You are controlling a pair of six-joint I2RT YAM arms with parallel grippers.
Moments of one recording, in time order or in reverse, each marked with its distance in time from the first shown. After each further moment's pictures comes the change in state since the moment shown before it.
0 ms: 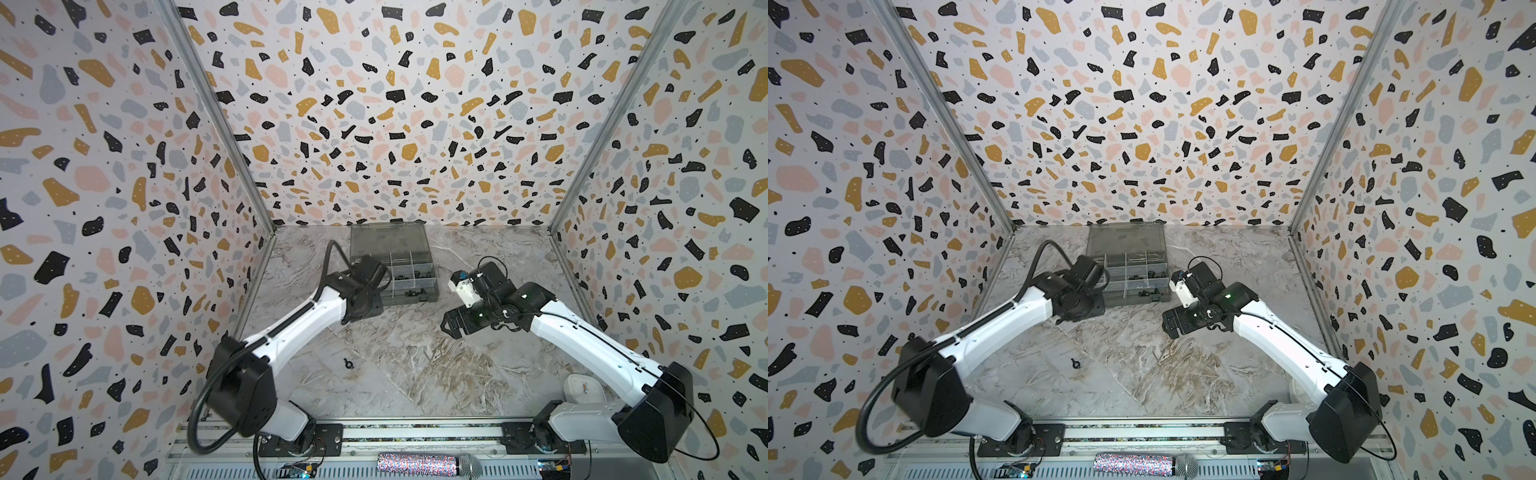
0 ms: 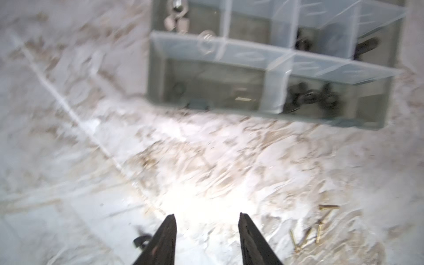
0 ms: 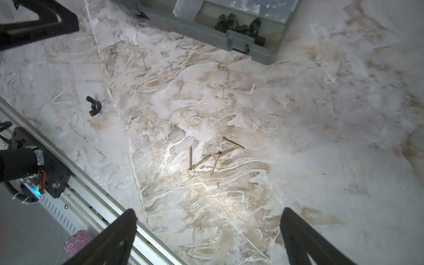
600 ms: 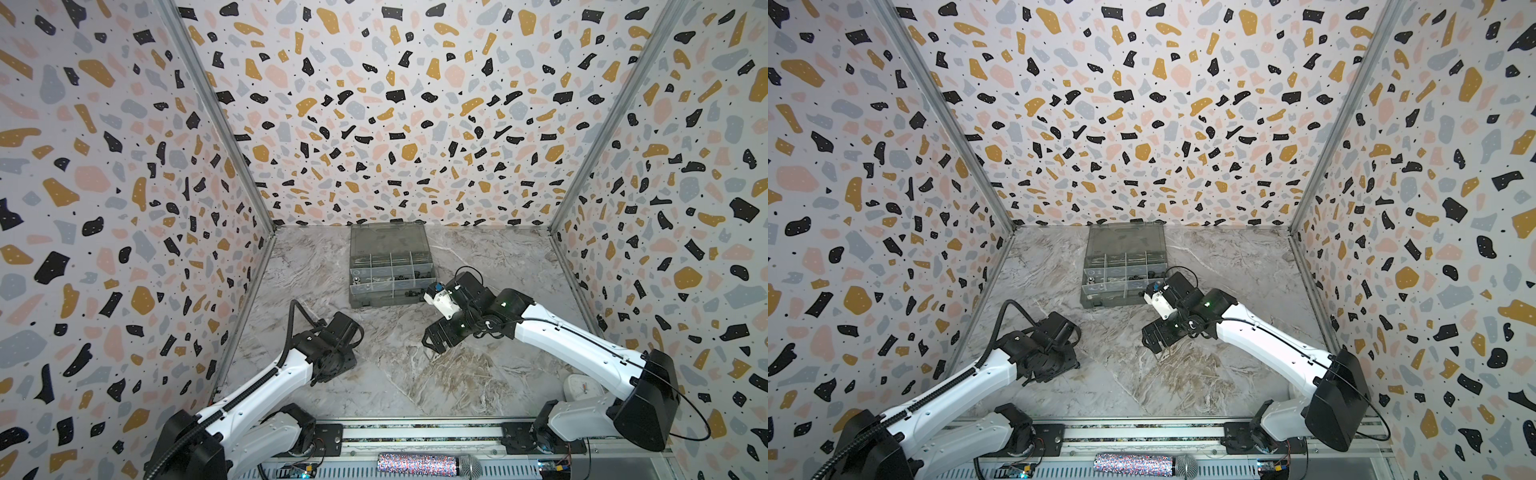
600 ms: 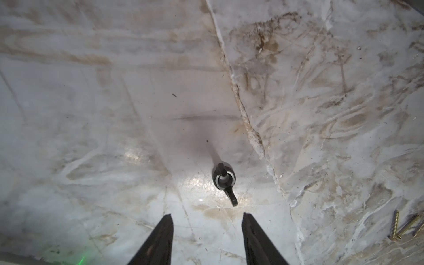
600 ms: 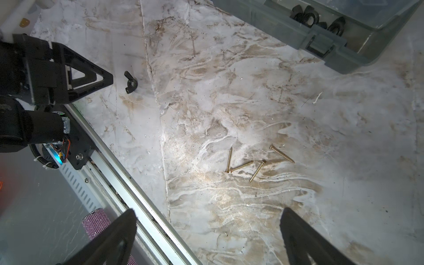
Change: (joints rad) left arm 0.003 -0.364 -0.474 0.027 0.057 -0.230; right arm 0.132 0.037 0.017 0.043 -0.027 0.002
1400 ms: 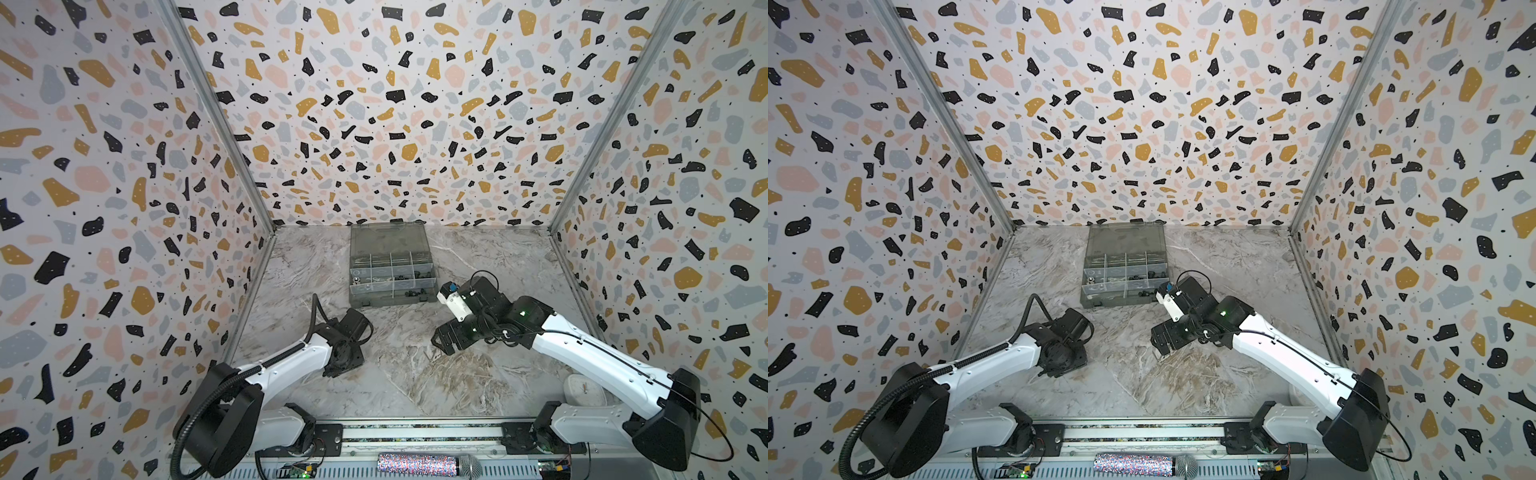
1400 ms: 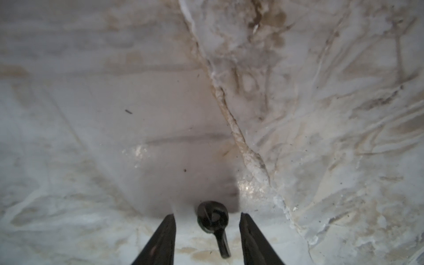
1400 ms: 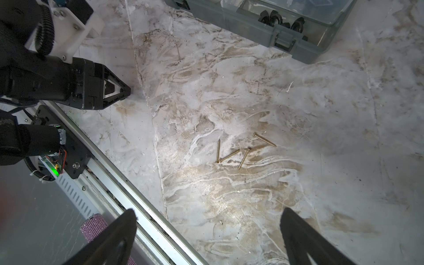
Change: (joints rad) left arm 0.000 0.245 0.000 0.151 0.016 0.079; right arm 0.000 -0.118 -0.058 -0.021 0.070 0.066
